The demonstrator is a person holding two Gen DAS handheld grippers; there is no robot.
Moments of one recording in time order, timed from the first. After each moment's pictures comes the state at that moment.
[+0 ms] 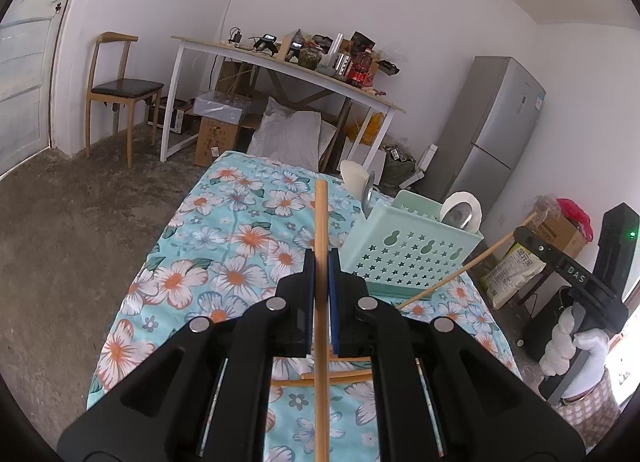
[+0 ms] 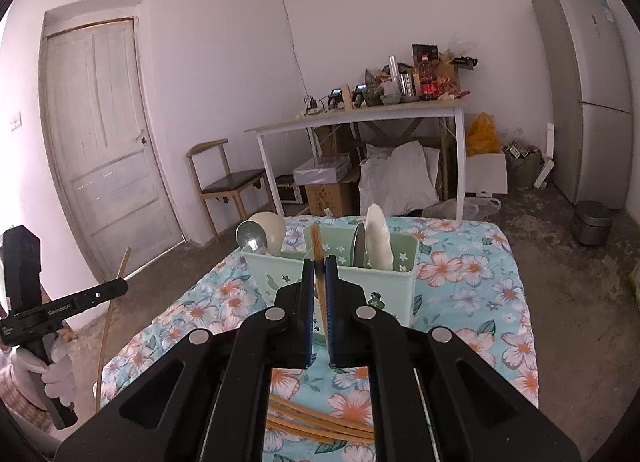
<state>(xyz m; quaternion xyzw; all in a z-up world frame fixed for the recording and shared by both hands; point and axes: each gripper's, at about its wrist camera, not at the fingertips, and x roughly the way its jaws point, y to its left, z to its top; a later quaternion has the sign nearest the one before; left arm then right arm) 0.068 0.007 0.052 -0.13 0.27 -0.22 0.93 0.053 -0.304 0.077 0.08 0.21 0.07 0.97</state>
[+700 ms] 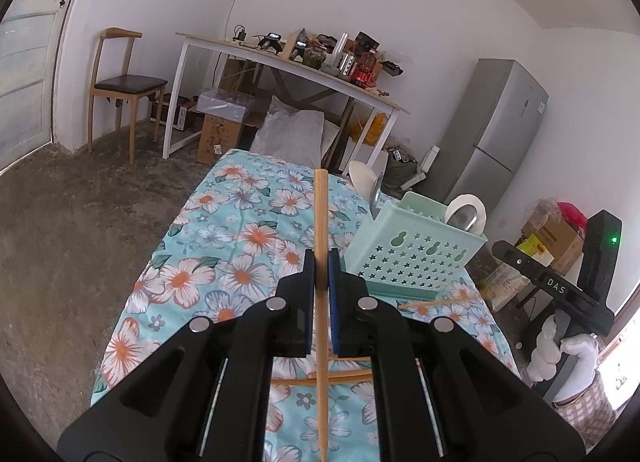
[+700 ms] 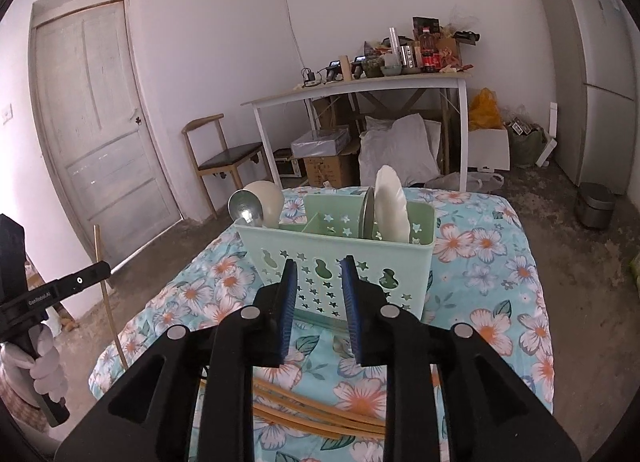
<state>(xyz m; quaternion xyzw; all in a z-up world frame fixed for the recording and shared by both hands) 0.070 0.013 0.049 -0.13 0.27 -0.21 0.93 0.073 -0.293 0.058 0.08 0.25 0.07 0.96</state>
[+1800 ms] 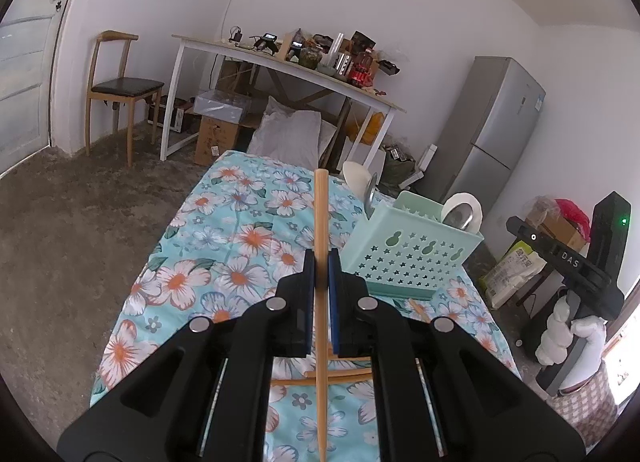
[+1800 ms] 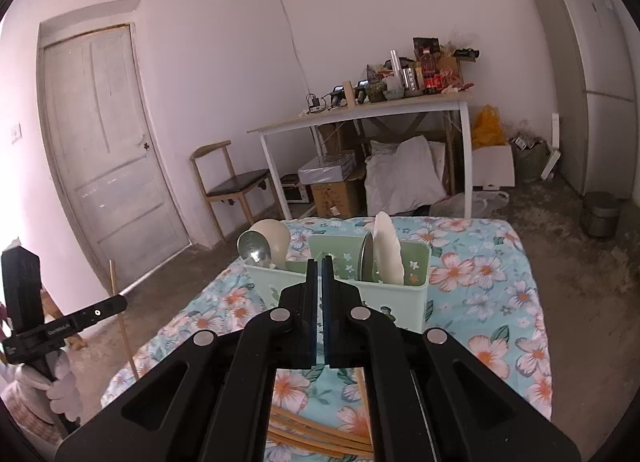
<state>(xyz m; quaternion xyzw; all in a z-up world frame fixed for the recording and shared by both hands) 0.072 0.007 0.051 -0.13 0.27 -0.21 0.93 0.067 -0.310 0.080 0.11 0.22 0.09 0.96</state>
